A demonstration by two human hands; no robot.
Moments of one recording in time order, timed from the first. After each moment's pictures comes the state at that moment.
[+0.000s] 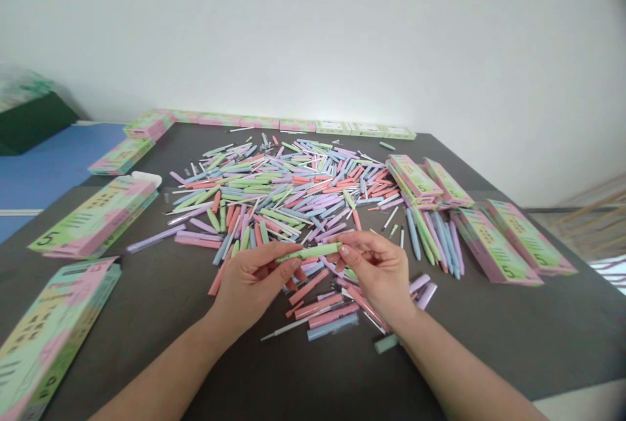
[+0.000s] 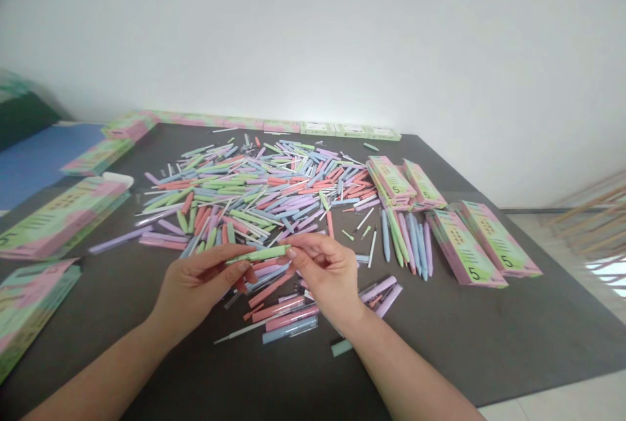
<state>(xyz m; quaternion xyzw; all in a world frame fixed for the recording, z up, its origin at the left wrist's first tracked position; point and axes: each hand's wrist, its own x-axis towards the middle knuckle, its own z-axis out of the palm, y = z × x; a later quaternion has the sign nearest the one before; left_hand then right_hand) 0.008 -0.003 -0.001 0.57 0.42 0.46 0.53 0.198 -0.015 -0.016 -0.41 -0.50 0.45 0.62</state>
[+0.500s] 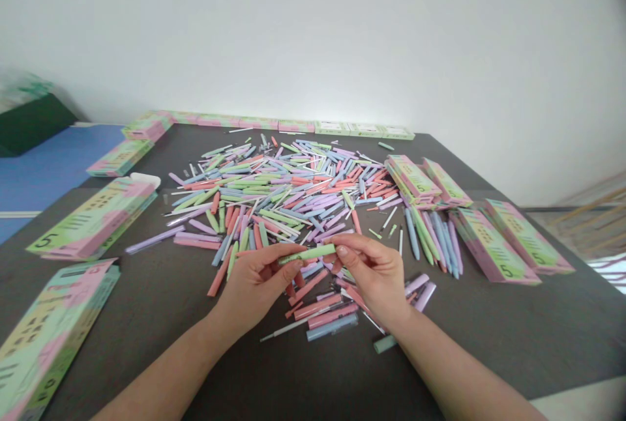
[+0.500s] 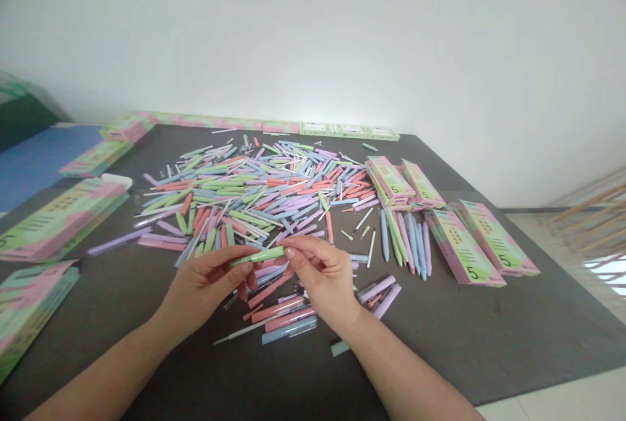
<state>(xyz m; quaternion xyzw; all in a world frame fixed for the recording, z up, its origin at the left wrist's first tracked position) 0.010 -0.002 -0.007 0.58 0.42 0.41 0.57 0.196 -0.018 -0.020 -0.40 -0.52 0.43 0.61</state>
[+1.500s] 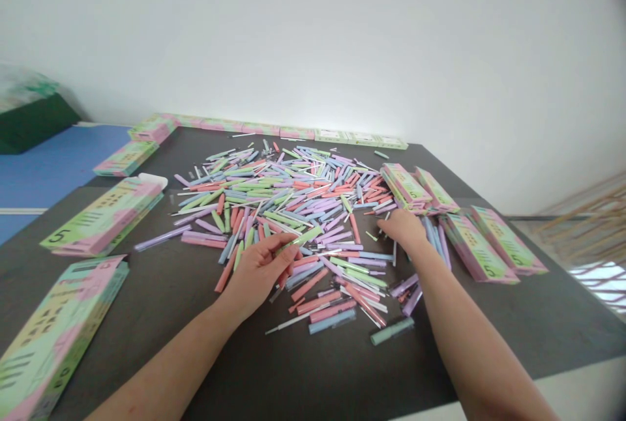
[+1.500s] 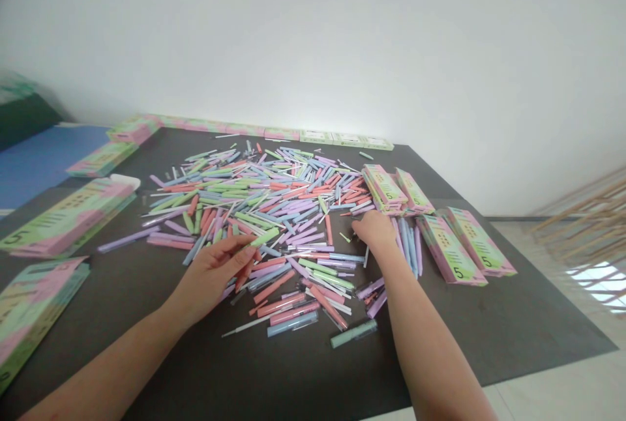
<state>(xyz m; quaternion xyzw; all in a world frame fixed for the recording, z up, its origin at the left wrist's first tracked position) 0.004 0.009 -0.013 0.53 0.44 0.42 0.60 0.318 0.082 -0.029 -0.84 -0.54 0.07 -0.02</state>
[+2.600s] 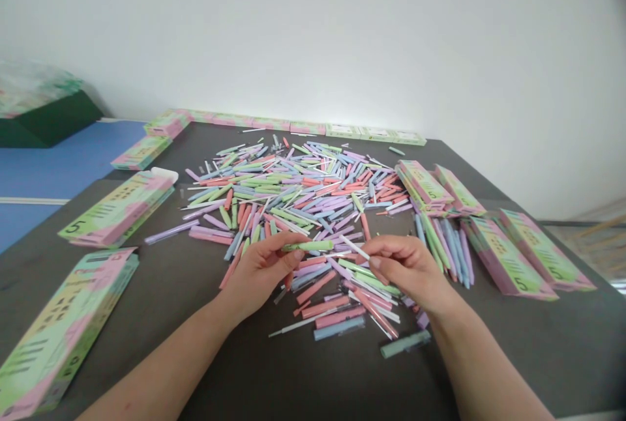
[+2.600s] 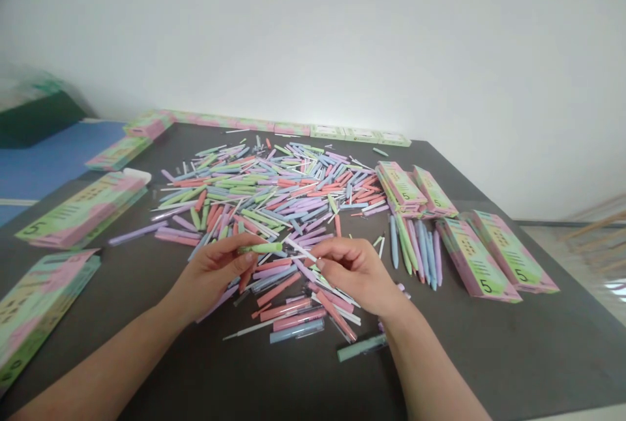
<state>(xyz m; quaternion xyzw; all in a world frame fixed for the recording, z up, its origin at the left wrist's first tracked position) -0.003 0.010 -0.021 0.54 0.39 0.42 0.62 0.241 -0.008 0.014 -0.40 -0.62 0.52 0.43</state>
